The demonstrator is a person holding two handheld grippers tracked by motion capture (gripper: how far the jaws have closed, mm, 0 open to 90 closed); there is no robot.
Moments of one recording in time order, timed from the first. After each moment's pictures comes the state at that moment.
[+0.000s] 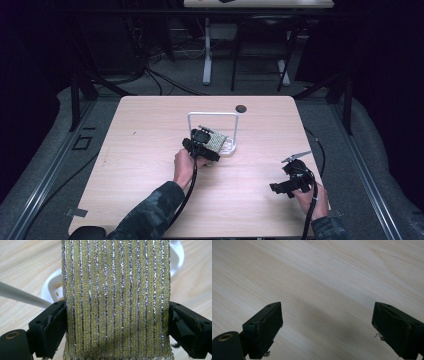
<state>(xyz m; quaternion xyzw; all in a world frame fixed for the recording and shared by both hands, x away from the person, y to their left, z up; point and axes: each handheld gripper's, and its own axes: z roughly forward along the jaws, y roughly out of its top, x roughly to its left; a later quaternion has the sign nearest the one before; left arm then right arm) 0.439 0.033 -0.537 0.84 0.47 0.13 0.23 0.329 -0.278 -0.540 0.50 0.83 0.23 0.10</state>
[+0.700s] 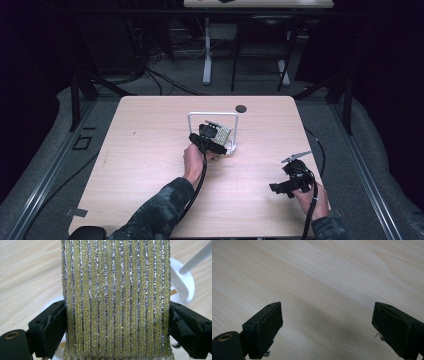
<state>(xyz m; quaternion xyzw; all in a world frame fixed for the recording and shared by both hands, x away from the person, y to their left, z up) 0.460 0.008 -0.542 0.83 0.48 0.16 0.23 0.329 -0.278 -0.540 0.50 0.83 0.24 0.09</state>
